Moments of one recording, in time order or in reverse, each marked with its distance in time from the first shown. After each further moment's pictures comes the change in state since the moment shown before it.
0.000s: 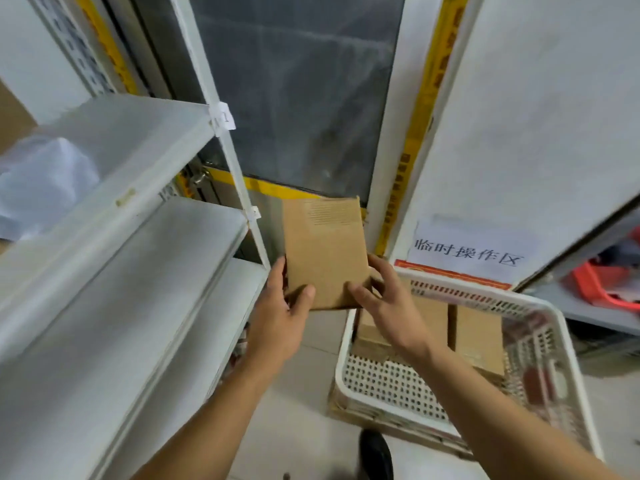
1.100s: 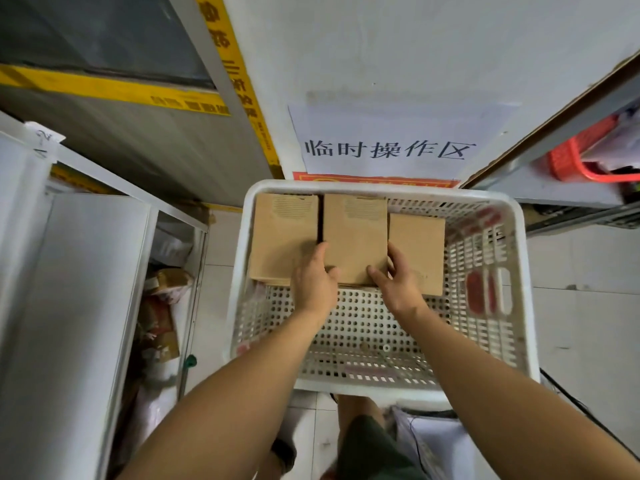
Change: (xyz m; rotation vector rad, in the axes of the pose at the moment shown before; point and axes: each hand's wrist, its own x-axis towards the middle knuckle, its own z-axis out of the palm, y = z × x) left_hand 0.058 -0.089 0.419 0.398 -0.414 -0.275; right_hand 0.062 0.302 -0.269 0.000 0.322 0.605
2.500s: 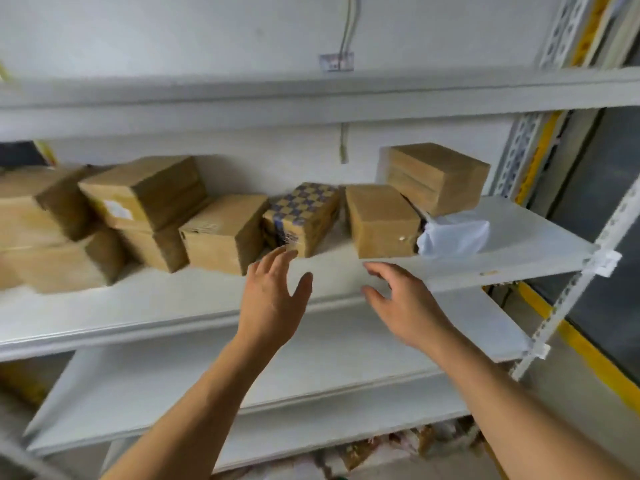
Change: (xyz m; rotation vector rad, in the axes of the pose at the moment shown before) left_hand -0.530 -0.297 -0.538 0.062 1.427 -0.399; right_hand -0.540 -0.250 0.521 -0.790 -1.032 -1.463
